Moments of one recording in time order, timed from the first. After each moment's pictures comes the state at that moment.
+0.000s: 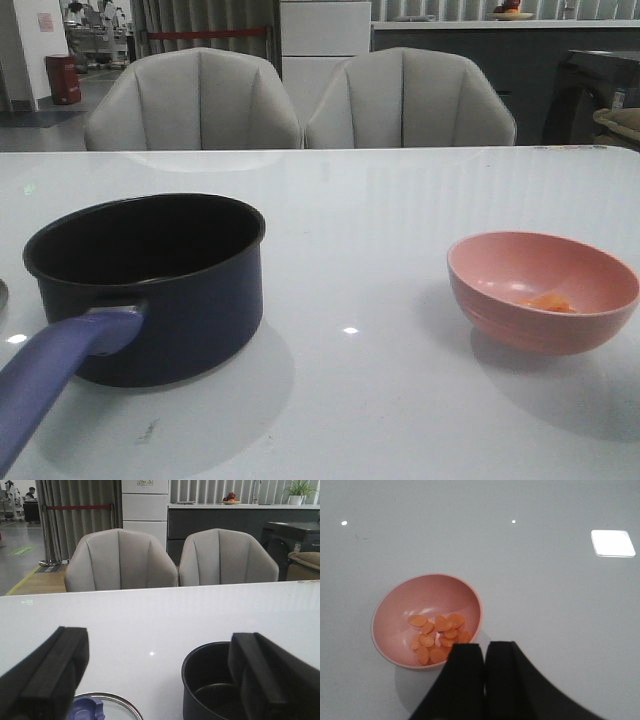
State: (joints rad) left arm -0.15 0.15 -0.22 -0.19 0.14 0.15; right arm 0.10 0.63 -0.44 0.02 0.40 0.09
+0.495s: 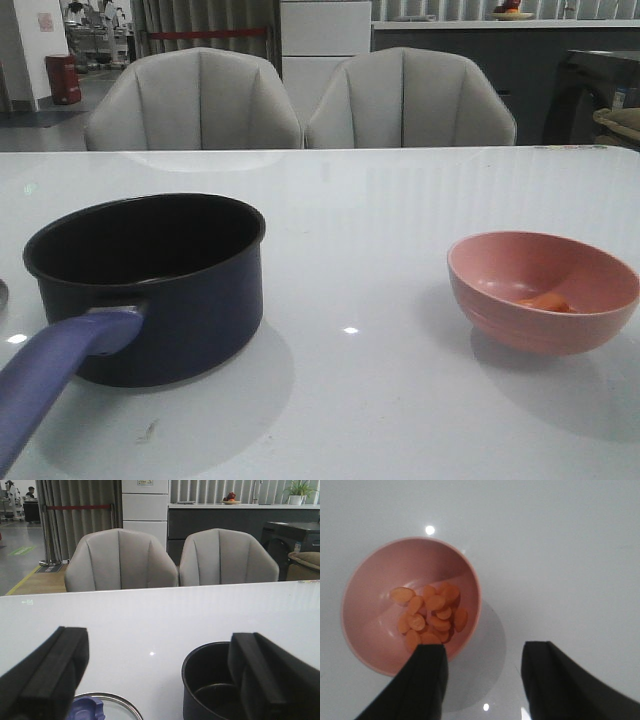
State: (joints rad) left arm -0.15 0.15 -0.22 -0.19 0.14 0.15; right arm 0.06 1.18 -0.79 0.08 0.61 0.10
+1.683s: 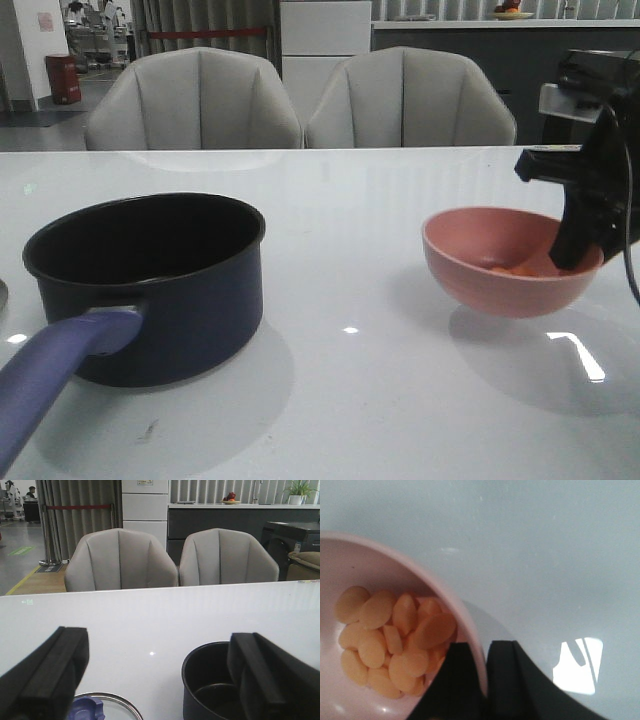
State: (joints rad) left arm -0.15 0.15 -0.22 -0.19 0.14 0.15; right arm 0.03 1.79 -1.17 0.33 0.71 -0.13
